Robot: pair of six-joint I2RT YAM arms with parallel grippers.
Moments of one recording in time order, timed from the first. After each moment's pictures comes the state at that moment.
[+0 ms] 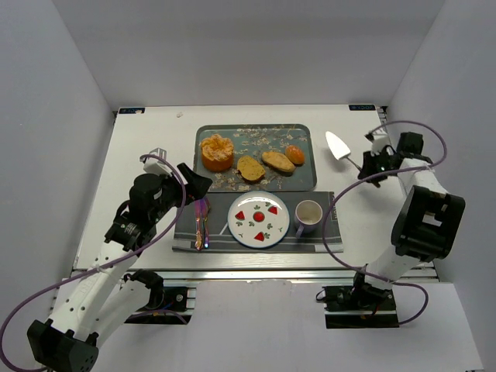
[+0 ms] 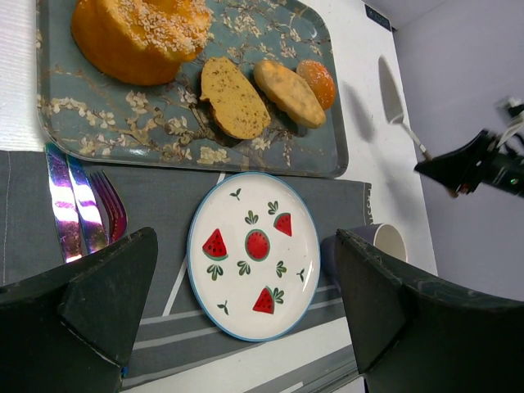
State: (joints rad) left arm -0.40 0.76 0.70 -0.27 0.03 -0.69; right arm -0.32 1.67 1.11 -0.48 -0.56 -0.54
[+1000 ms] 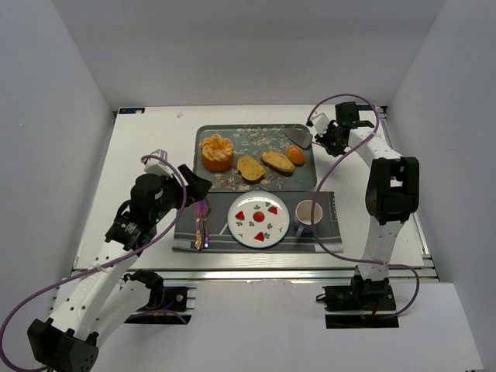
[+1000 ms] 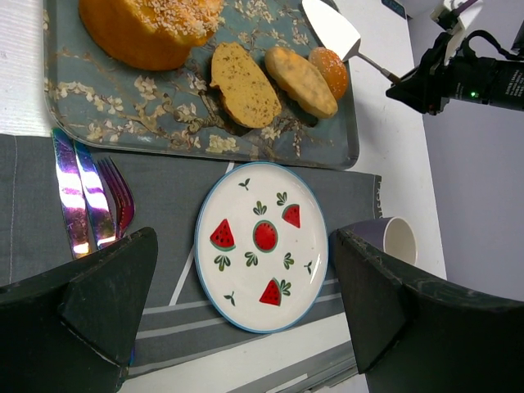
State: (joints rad) left arm -0.40 0.76 0.70 -0.30 0.02 -0.69; right arm 0.11 2.02 1.60 -0.56 -0.17 -0.80
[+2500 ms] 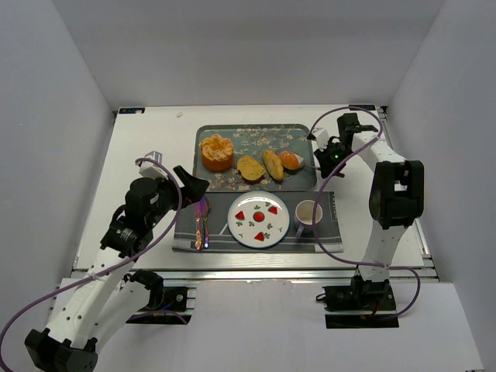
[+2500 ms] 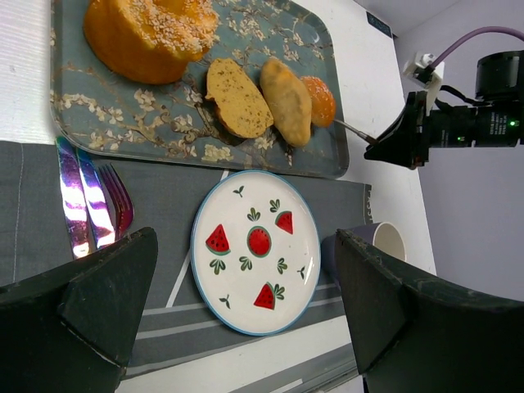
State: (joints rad) left arm -0.40 0.71 0.70 -0.32 0.01 -0.70; right arm 0.11 1.95 1.49 -0.80 -0.36 -0.73
